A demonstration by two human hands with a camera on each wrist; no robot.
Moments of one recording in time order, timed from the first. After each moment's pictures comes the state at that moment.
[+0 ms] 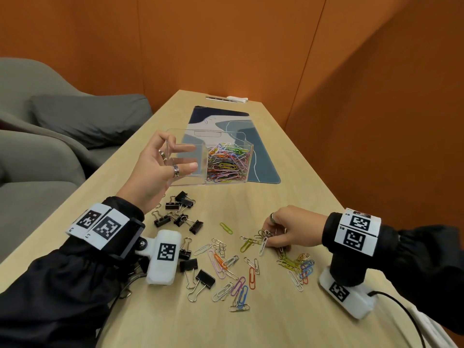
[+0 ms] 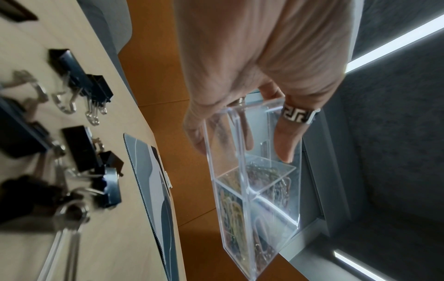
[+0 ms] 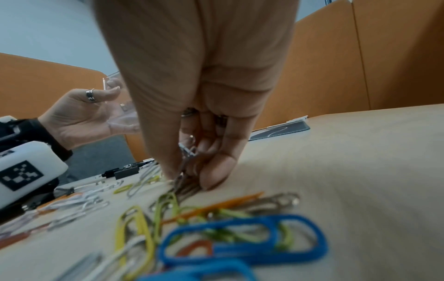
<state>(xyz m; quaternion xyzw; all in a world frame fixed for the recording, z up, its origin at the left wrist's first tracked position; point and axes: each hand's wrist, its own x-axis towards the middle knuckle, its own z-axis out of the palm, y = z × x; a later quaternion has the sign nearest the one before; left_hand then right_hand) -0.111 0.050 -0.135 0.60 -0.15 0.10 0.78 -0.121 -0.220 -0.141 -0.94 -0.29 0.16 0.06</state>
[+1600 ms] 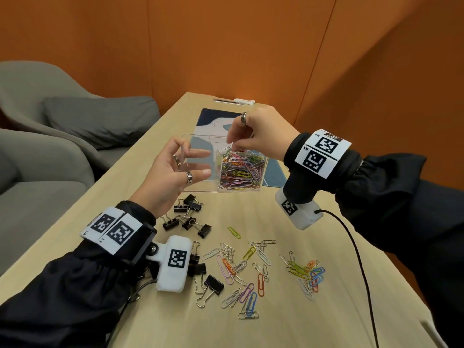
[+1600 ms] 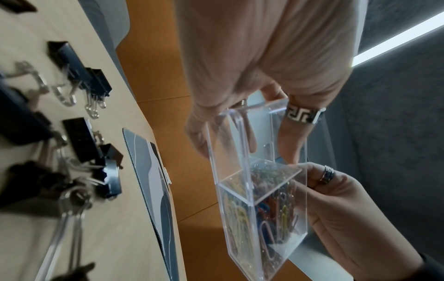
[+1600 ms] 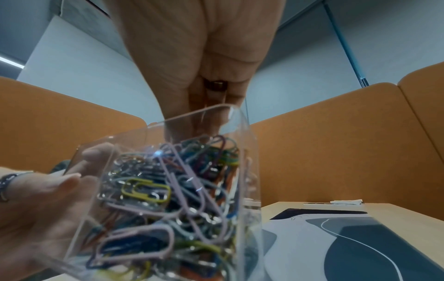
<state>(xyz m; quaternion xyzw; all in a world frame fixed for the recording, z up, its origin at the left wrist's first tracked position) -0.113 0.046 -0.135 0.59 -0.16 0.09 0.78 -0.064 -0.133 -0.034 -0.92 -0.35 -0.12 0.13</state>
